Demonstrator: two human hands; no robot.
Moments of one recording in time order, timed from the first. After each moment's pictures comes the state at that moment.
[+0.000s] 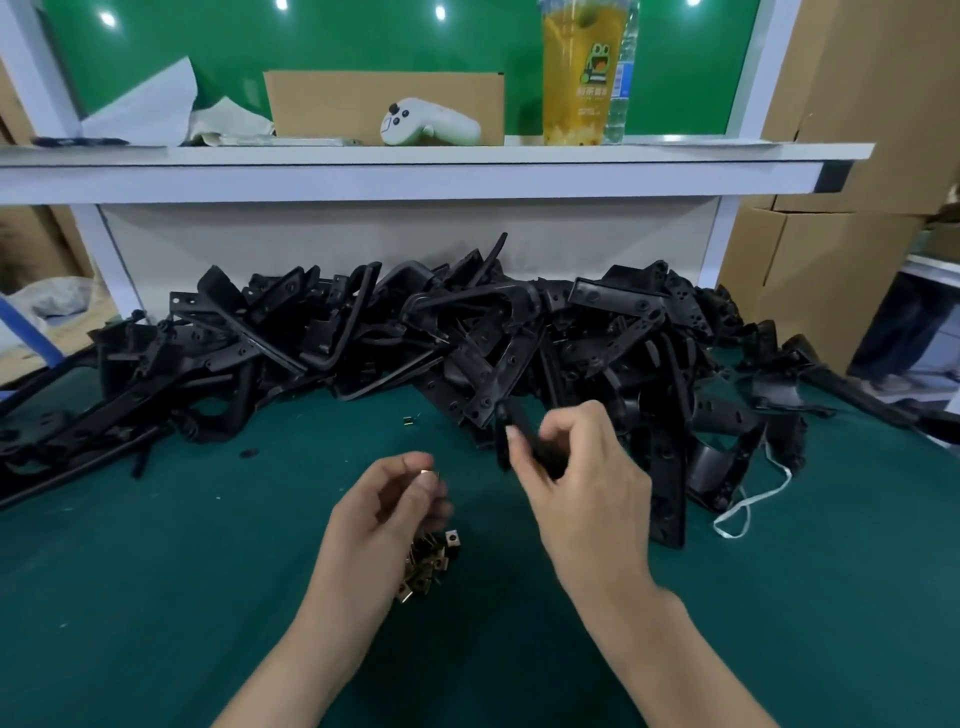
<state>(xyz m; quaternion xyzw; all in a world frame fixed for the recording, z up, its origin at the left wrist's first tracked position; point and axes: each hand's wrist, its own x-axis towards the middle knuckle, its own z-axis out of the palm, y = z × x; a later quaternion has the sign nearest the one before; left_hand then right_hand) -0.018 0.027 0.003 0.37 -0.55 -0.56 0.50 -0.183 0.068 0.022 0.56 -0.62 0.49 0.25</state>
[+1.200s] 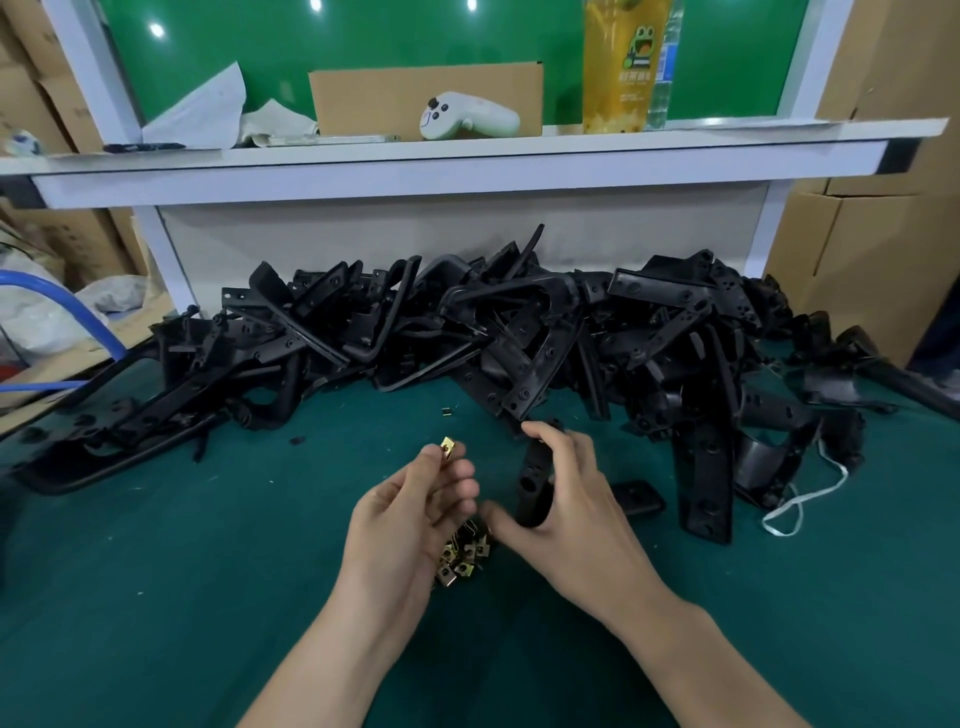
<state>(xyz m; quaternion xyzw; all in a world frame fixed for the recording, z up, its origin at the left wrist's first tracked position) -0.013 0.028 0.015 0.32 -0.35 -0.69 0.55 -0.175 0.064 -0.014 0.65 -0.64 0.41 -0.09</state>
